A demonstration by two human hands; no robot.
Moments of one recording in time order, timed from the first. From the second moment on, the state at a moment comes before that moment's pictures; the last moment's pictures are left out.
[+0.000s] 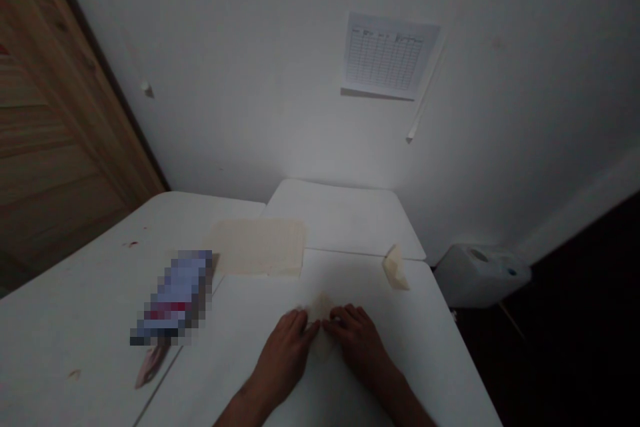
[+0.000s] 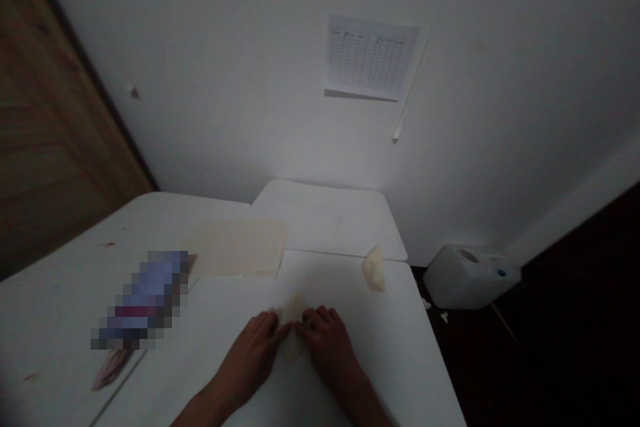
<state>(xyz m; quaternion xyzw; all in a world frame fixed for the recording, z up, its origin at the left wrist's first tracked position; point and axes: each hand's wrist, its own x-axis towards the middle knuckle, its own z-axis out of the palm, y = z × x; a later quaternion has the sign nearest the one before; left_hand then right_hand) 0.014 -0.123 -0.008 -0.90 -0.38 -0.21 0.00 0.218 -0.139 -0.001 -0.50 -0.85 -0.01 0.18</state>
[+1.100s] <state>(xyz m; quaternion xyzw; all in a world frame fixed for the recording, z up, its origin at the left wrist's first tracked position) 0.009 -0.114 -0.002 -0.92 -0.32 -0.24 -0.06 0.219 -0.141 -0.003 -0.52 -0.83 0.02 0.20</state>
